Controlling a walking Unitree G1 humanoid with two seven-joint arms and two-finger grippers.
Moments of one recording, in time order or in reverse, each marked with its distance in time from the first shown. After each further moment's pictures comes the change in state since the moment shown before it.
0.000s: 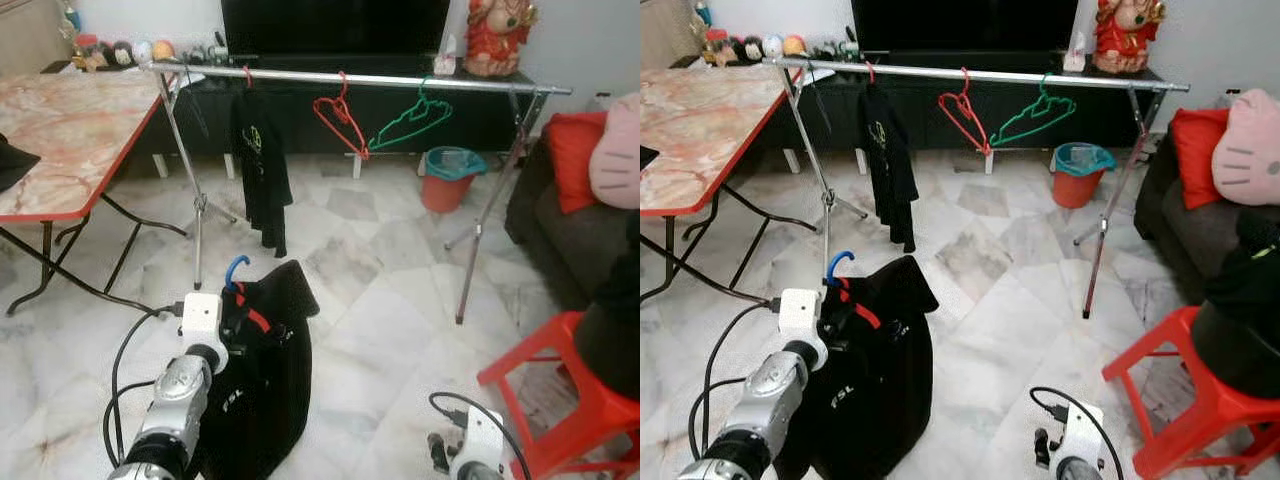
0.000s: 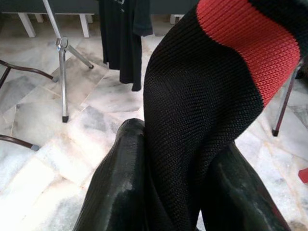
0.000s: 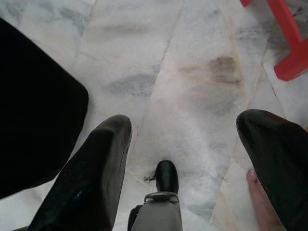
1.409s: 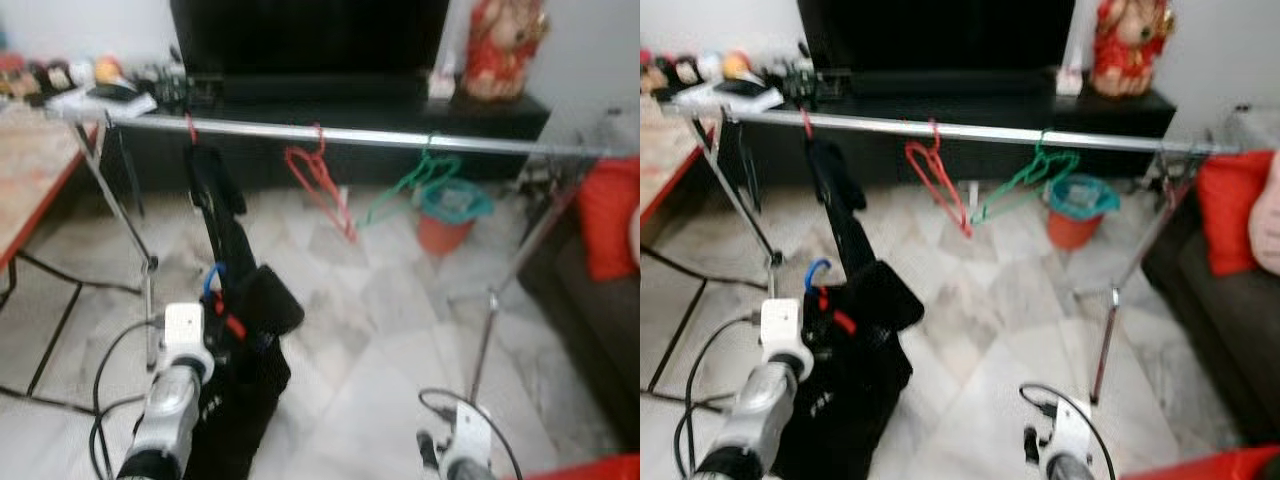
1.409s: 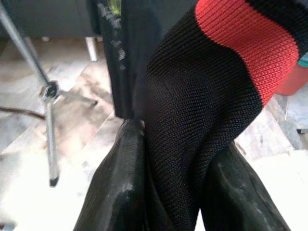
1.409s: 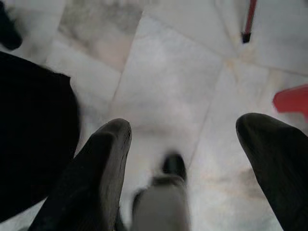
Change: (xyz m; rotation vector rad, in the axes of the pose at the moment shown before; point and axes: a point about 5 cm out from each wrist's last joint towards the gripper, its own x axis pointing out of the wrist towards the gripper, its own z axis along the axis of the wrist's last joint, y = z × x) left arm -0.011 0.012 -0.010 -0.009 0.001 0.134; right arm 0.001 0.009 0.000 -0.013 0.011 0.031
